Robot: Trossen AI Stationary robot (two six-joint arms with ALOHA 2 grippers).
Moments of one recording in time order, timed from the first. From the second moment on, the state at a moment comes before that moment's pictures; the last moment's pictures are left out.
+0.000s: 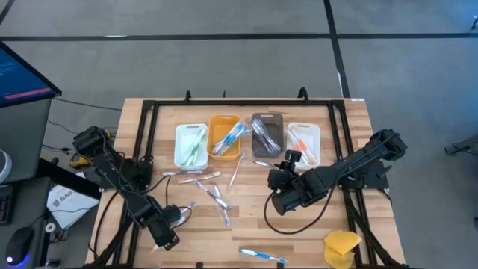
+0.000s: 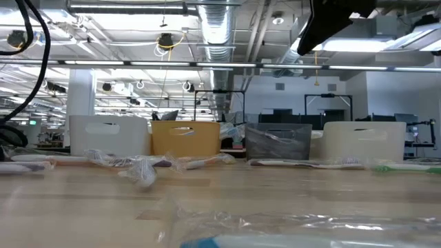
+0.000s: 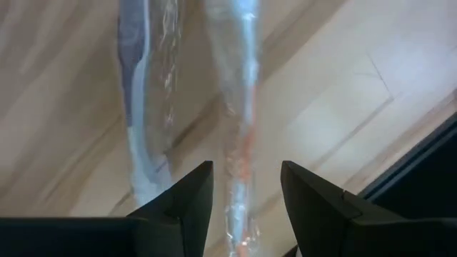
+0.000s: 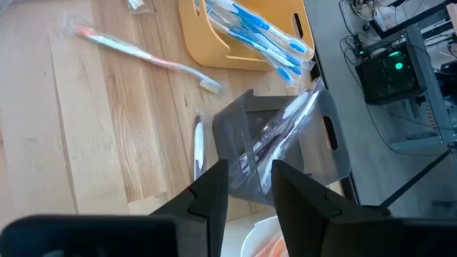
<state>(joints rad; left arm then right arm) -0.91 1.51 0.74 -0.49 0.12 -1.66 0.48 1.64 1.36 -1.11 0.84 0.49</state>
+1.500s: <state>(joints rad) -0.90 1.38 0.61 -0.38 -0.07 -1.62 0.46 1.64 1.32 -0.91 0.66 0.46</state>
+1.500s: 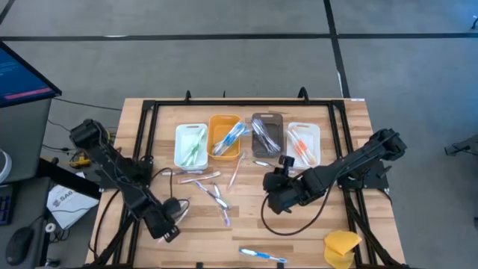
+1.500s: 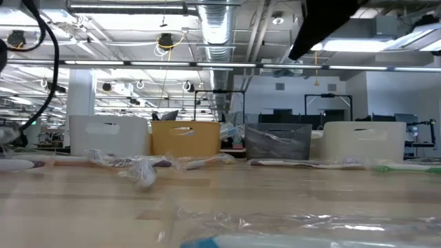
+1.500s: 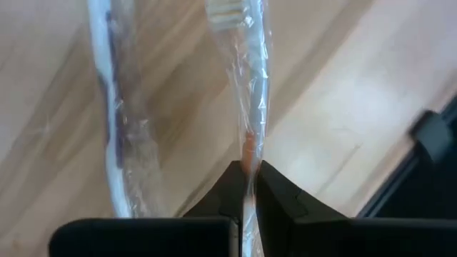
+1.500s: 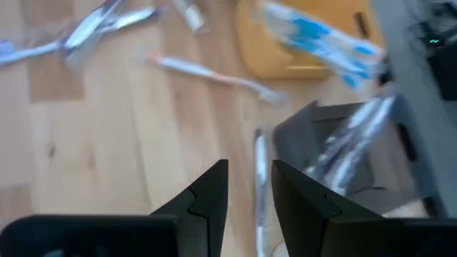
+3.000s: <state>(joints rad) -0.47 1.31 0.62 0.33 -0.59 -0.16 0.37 1.64 1.22 -0.08 0.34 -0.03</state>
